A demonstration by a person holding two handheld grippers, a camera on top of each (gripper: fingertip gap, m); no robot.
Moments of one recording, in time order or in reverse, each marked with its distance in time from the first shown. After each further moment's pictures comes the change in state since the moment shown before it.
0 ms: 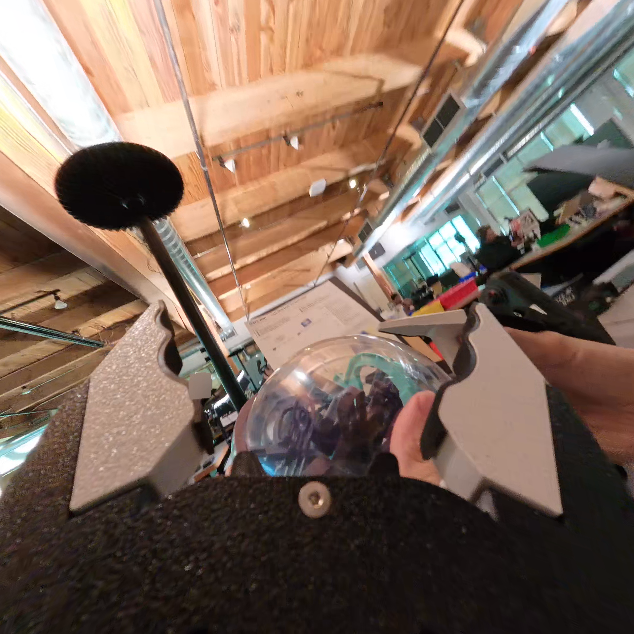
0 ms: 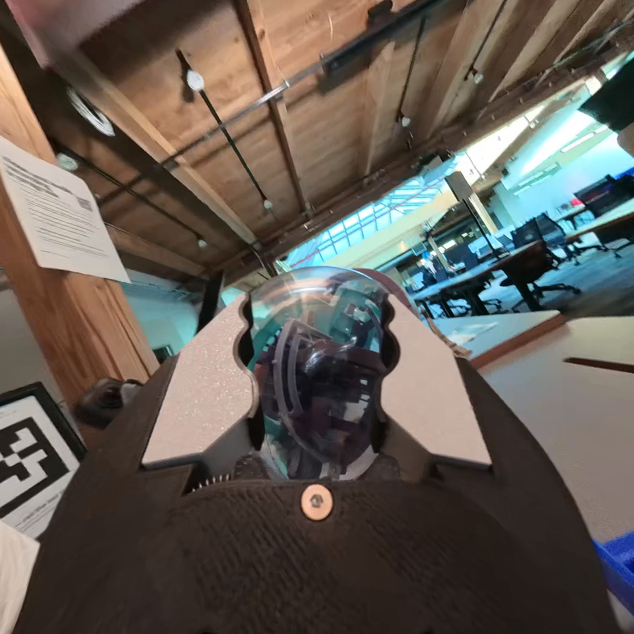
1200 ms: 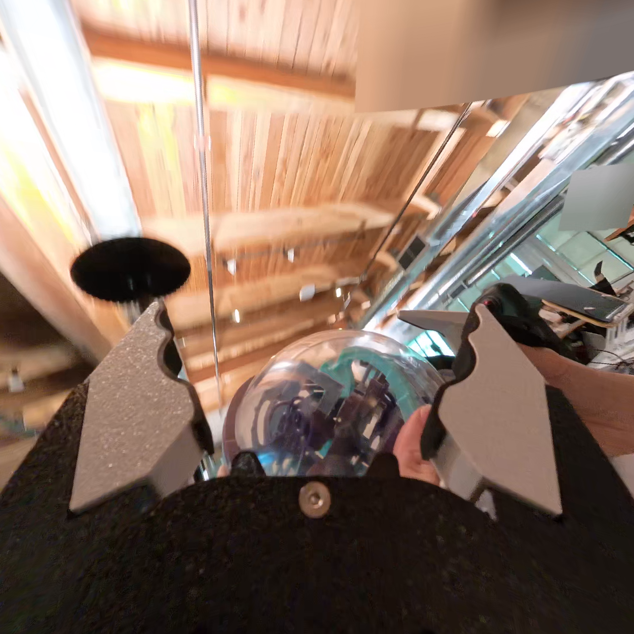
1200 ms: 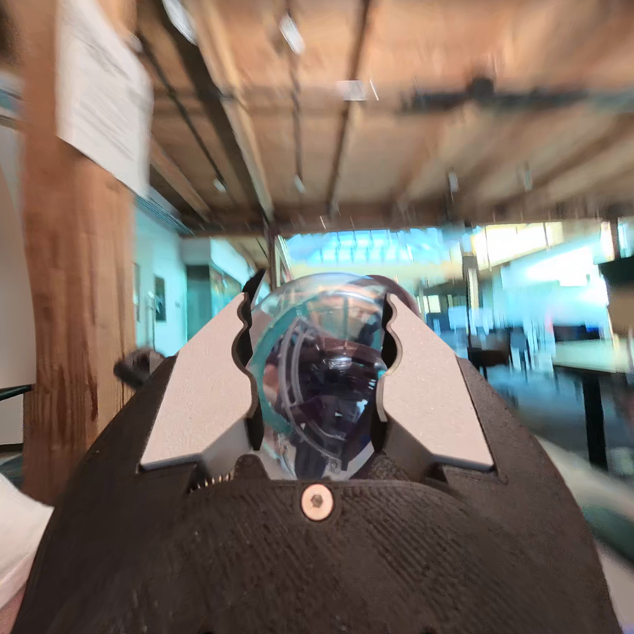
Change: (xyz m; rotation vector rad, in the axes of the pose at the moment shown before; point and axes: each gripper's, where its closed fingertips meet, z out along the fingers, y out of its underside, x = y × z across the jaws) left arm -0.009 -0.026 -0.021 0.369 0.016 -0.093; right arm -0.063 -0.023 -0.003 0.000 -0.180 -0.462
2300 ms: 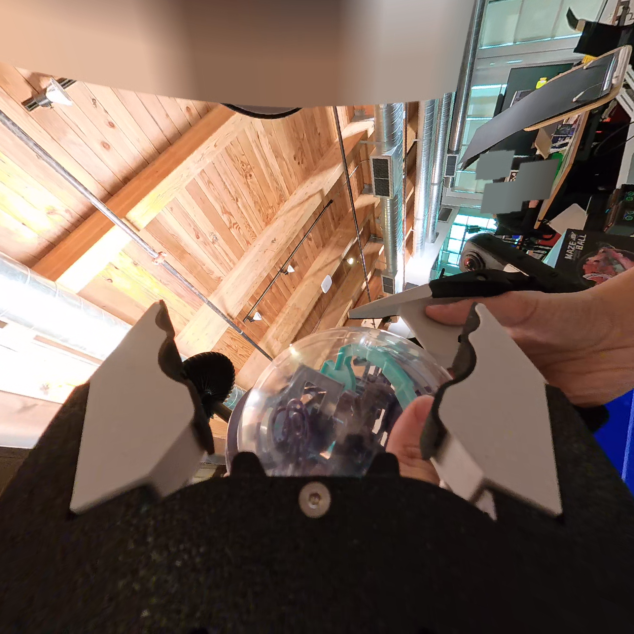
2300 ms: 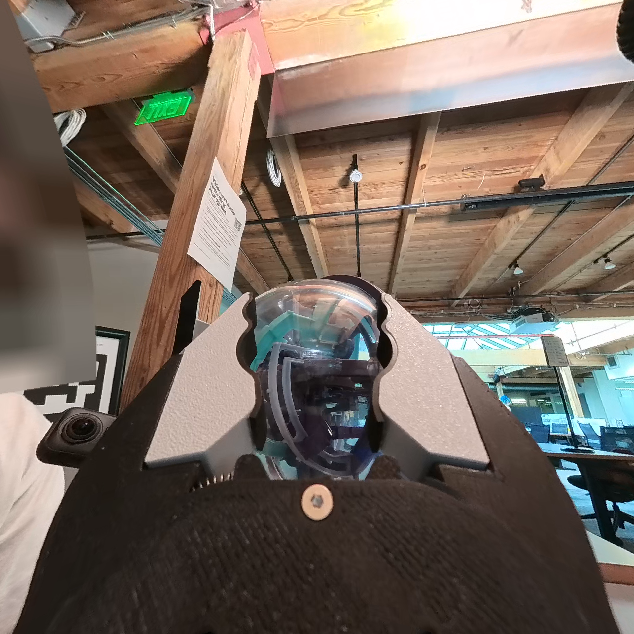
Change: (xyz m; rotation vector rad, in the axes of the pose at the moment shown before) left arm 0.094 -0.048 0.023 -0.055 0.263 0.697; right arm -0.028 -0.035 -0.014 0.313 -0.182 0.110
